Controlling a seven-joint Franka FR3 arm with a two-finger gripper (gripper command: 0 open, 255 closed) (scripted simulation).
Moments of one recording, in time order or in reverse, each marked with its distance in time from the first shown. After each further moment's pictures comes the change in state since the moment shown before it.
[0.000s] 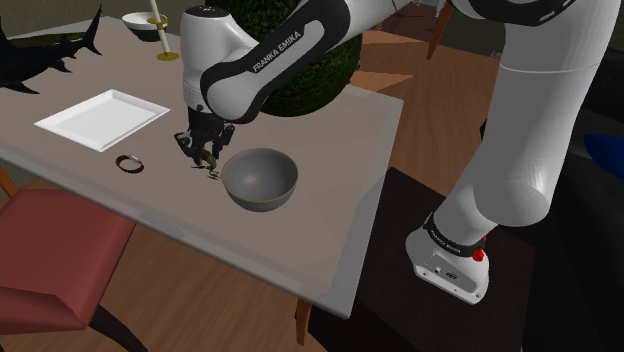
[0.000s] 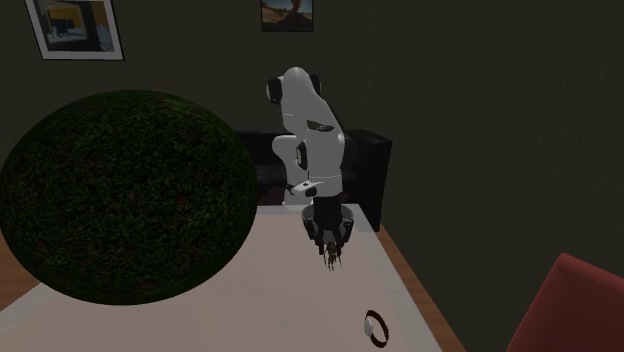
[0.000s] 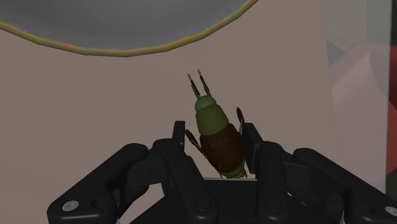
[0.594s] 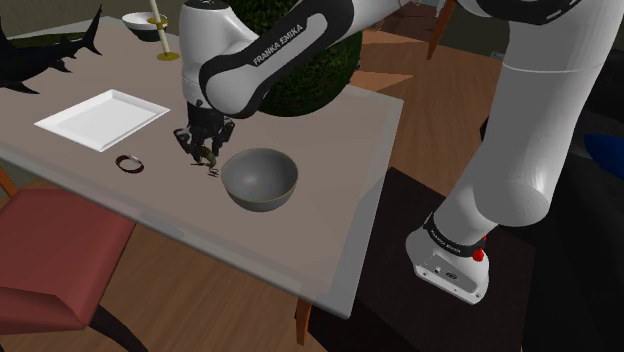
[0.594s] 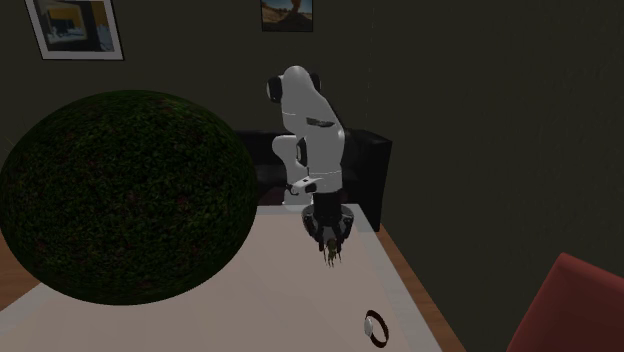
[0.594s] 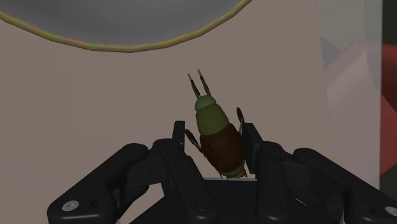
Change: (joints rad) arm -0.005 -0.020 0.005 0.002 0.010 -0.021 -0.006
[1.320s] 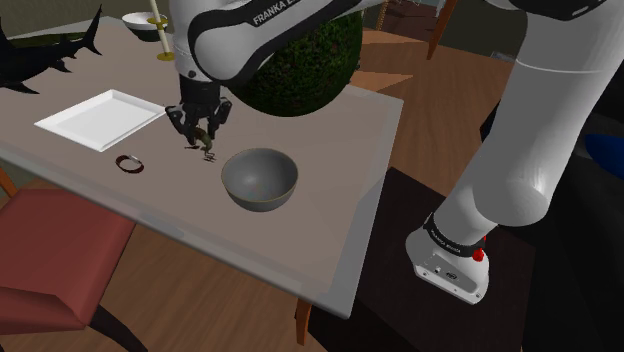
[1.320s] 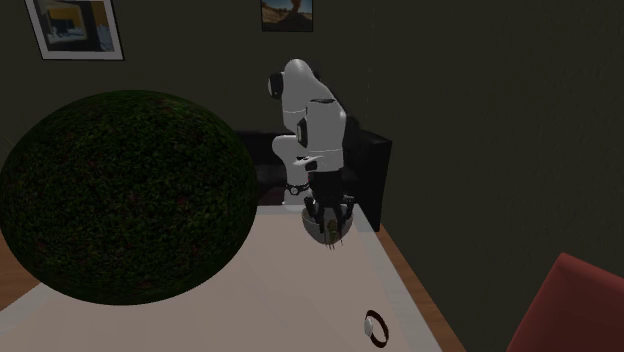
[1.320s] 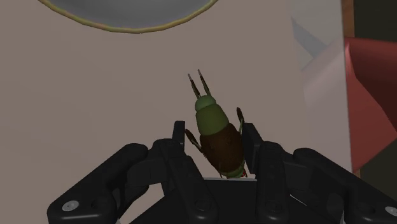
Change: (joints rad) arm -0.012 -0.079 0.017 0.048 0.039 -0.123 -0.020
